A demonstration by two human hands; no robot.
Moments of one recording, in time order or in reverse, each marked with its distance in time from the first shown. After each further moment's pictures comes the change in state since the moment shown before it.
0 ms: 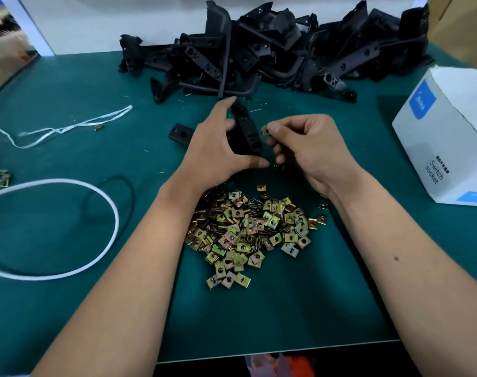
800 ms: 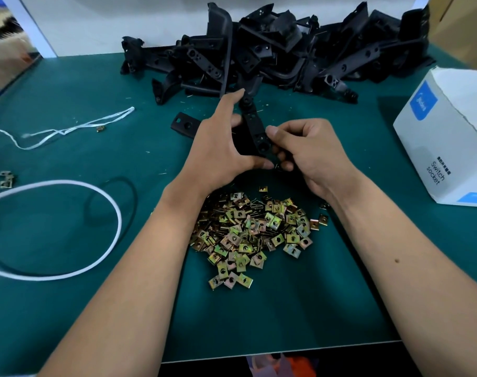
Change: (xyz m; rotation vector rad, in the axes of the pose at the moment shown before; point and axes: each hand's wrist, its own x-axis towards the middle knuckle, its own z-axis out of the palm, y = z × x) left_hand 0.002 0.003 0.002 0.025 0.048 0.099; right_hand -0.002 0.002 0.005 -0.050 0.023 0.017
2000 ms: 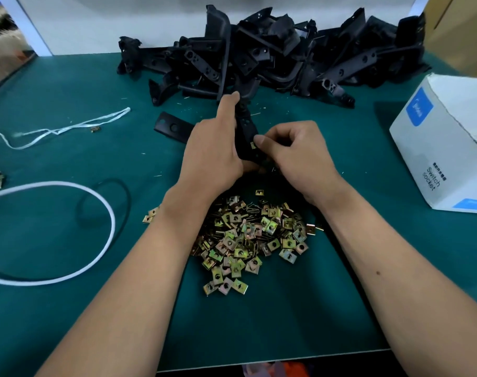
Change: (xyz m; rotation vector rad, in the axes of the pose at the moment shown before) left_hand -0.003 0.017 0.000 0.285 0.069 -0.082; right_hand -0.002 -0.003 0.007 -0.392 0.055 -0.166
